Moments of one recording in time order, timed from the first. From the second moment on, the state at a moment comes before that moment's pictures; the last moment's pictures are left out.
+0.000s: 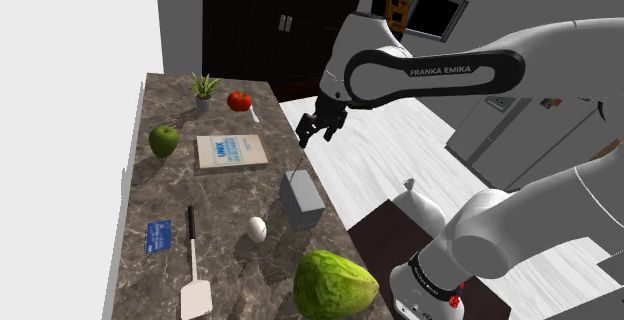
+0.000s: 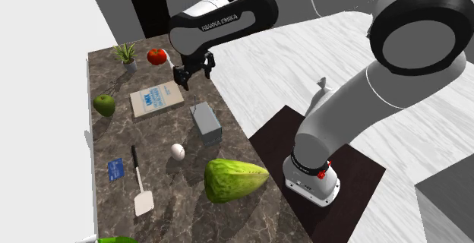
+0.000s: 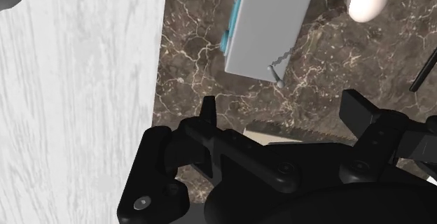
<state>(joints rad) 0.08 -0.34 0.21 -2.39 0.08 2.10 0.29</state>
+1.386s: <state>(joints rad) 0.08 -0.24 0.24 -2.43 0.08 2.24 0.32</state>
